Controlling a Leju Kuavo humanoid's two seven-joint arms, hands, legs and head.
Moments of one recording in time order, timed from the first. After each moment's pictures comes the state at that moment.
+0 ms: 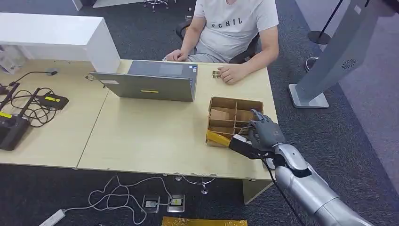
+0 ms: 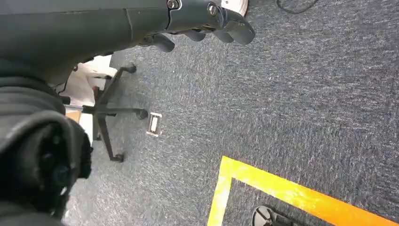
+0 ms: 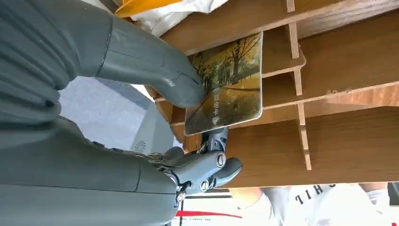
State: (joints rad) left arm -0.16 0.17 -1.26 -0.18 1.16 0.41 0.11; right arm -0.55 -0.36 0.81 -1.10 0.69 -0.16 0.10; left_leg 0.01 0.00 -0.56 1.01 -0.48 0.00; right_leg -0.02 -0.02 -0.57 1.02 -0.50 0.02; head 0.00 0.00
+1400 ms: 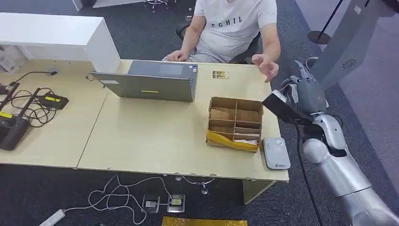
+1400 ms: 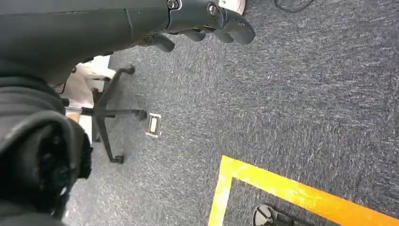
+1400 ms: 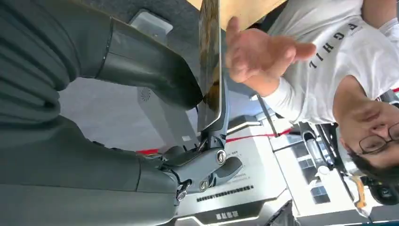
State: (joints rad) left arm -0.16 0.17 -1.26 -0.18 1.14 0.40 0.11; right arm -0.60 -0.43 0.50 -1.32 0.70 -0.21 0.10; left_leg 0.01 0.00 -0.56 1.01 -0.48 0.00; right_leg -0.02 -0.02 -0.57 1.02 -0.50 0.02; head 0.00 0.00
